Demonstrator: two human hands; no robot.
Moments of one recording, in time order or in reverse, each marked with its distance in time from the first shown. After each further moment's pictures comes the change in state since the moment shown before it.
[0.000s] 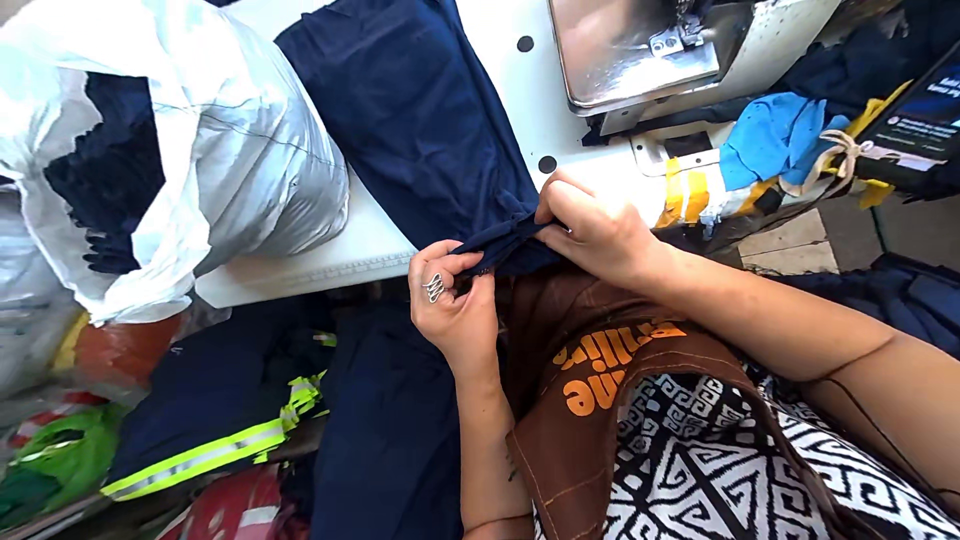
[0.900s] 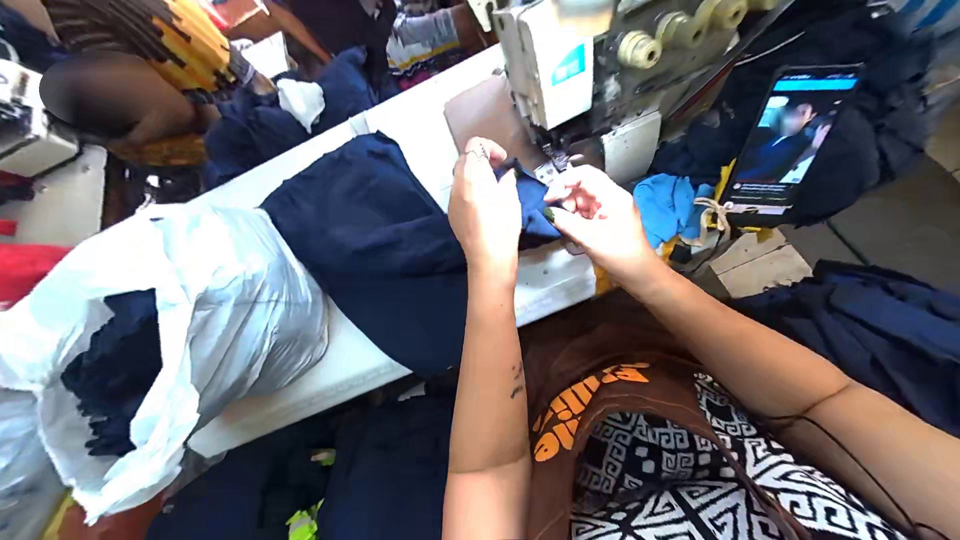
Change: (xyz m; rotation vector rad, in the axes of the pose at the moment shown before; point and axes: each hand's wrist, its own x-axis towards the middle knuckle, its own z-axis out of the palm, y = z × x) left_hand 0.129 0.060 0.185 0.372 -0.541 0.033; right_hand 0.002 0.062 -0.079 0.370 0.388 0.513
